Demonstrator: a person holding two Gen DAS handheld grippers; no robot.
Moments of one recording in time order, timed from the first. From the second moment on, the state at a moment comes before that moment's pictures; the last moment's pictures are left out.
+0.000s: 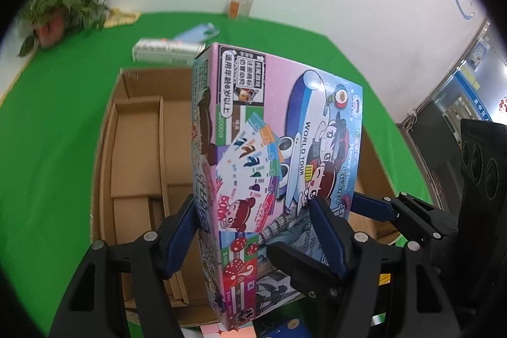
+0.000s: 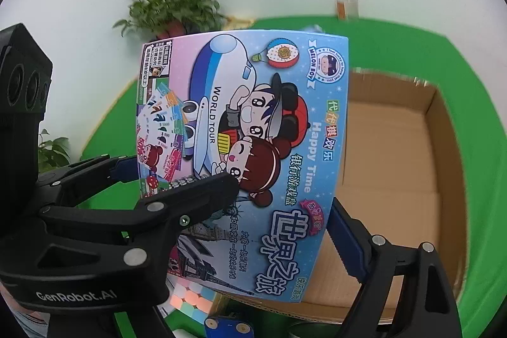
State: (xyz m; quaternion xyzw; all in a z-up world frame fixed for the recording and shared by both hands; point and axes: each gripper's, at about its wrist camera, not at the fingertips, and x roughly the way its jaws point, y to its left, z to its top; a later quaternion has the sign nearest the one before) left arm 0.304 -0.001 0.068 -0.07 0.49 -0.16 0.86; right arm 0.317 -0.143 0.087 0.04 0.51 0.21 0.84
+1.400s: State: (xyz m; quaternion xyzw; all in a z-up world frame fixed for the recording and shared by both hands) left arm 0.141 0.059 0.111 0.04 0.25 0.04 0.97; right arm 0.129 -0.200 0.075 -0.07 0.35 0.09 0.93
